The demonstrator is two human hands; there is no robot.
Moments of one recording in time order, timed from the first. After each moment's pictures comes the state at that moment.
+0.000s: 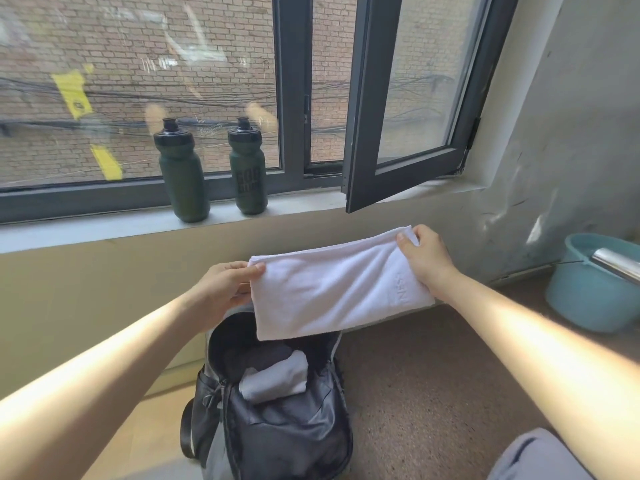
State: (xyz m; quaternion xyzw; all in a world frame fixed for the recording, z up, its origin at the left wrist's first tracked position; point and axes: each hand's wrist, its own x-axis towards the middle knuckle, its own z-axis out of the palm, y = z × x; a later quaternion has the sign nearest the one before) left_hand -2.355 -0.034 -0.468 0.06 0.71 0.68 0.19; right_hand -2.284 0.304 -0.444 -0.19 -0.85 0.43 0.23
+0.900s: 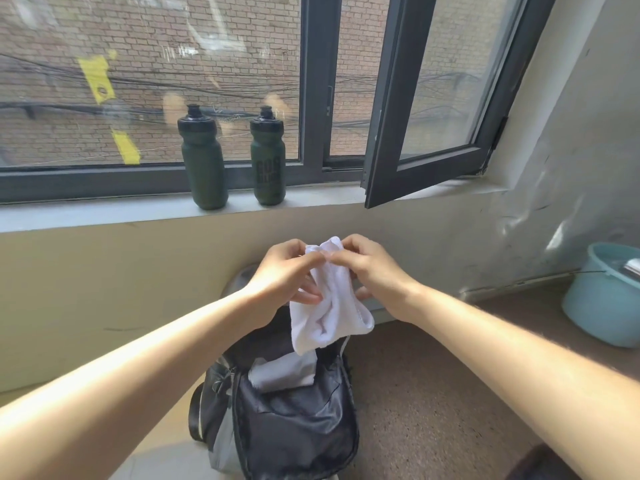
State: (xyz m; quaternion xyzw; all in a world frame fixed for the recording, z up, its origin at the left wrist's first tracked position) left_hand -2.293 0.018 -0.430 0.12 0.75 0.64 0.12; right_hand -2.260 0.182 -0.422 -0.03 -0.81 0.59 0.01
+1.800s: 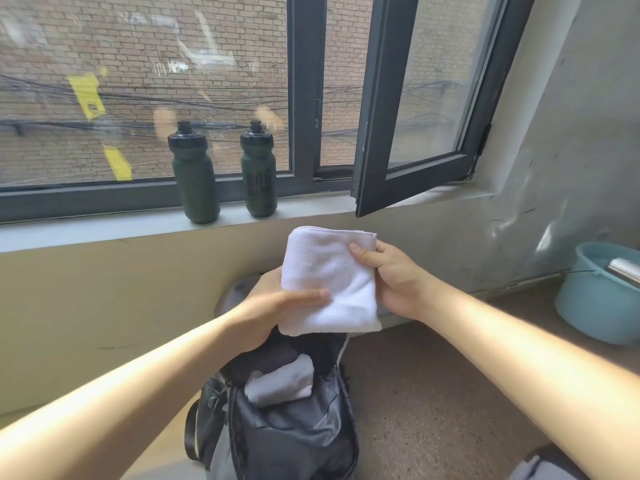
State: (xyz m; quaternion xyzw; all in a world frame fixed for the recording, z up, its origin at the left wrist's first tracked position) left_hand -2.292 0.005 -0.448 0.19 0.67 0.68 0.24; right_hand -2.273 0.223 -0.429 0.00 -0.60 0.80 -0.04
